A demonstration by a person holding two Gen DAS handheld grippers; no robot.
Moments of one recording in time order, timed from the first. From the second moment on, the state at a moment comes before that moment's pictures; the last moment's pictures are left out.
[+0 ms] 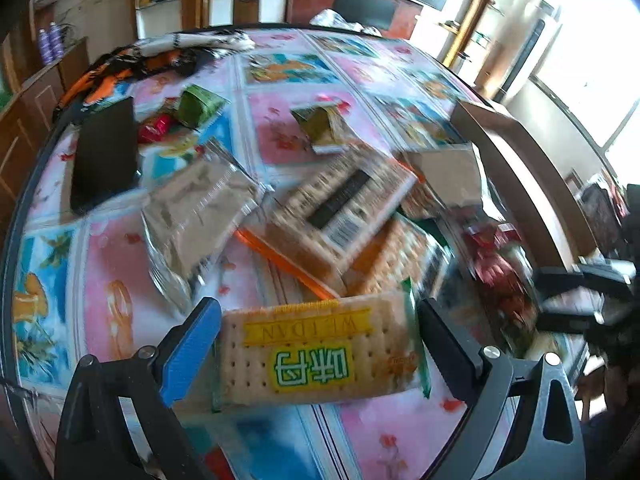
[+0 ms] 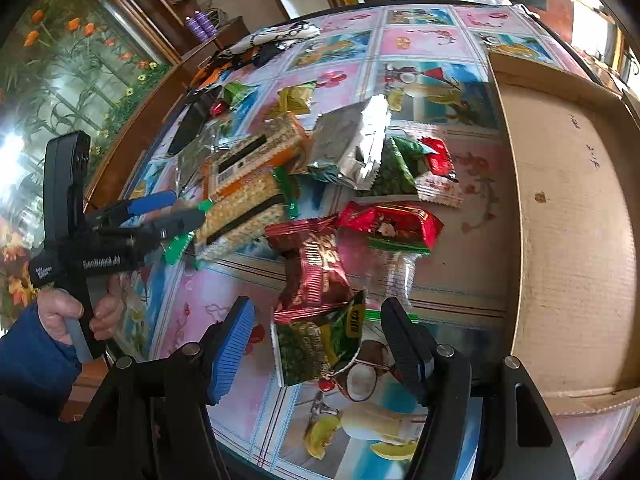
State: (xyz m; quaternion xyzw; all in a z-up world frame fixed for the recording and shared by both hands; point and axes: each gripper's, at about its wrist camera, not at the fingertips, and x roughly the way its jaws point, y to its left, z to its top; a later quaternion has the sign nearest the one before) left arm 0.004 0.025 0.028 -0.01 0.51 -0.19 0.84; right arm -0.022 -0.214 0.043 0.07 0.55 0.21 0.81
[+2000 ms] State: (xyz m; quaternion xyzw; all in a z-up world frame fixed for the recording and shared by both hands) left arm -0.063 -0.033 0.013 0.31 0.47 -0.35 0.75; right arm -0.002 -0.188 0.055 0.06 0.54 0.24 0.80
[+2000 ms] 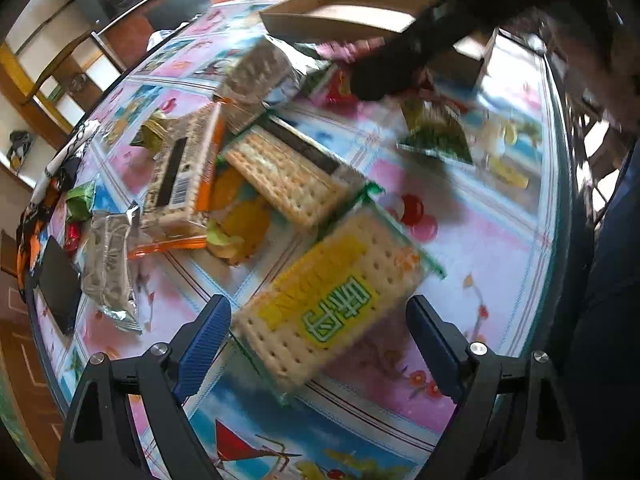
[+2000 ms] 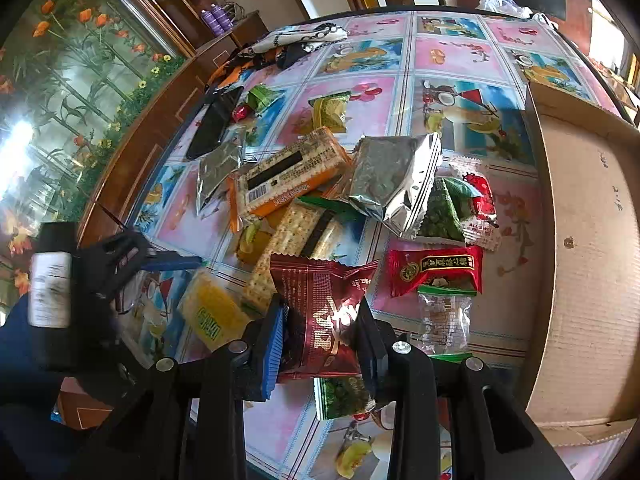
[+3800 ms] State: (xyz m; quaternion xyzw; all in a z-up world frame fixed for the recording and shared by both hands) left arm -0.054 -0.053 0.085 0.08 0.44 -0.31 0.84; right arm -0.010 -0.242 0.074 0.13 0.51 0.21 0.82
